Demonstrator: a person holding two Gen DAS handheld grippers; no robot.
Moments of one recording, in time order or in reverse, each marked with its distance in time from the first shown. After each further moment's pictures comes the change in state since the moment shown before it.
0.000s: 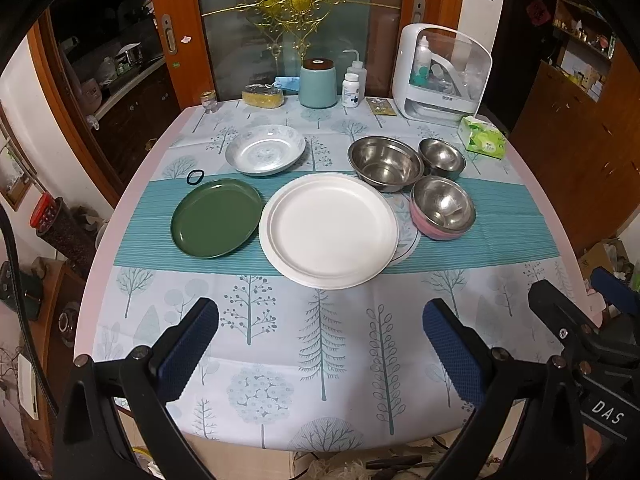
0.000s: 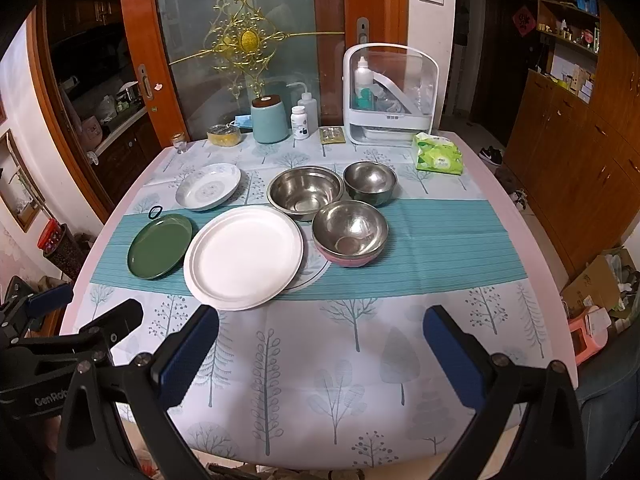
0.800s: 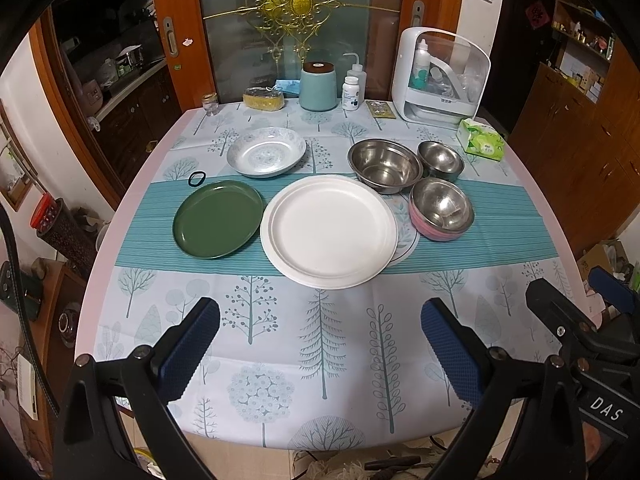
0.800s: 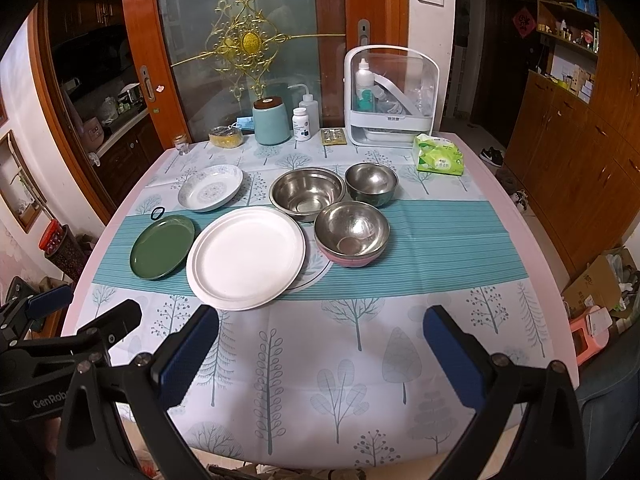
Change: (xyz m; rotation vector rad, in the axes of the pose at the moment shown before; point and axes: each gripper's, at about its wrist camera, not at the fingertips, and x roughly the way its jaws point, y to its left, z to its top) left arm -0.002 0.004 0.006 -0.004 -0.002 -0.015; right arm 0.001 0.003 0.003 -0.002 -0.003 0.002
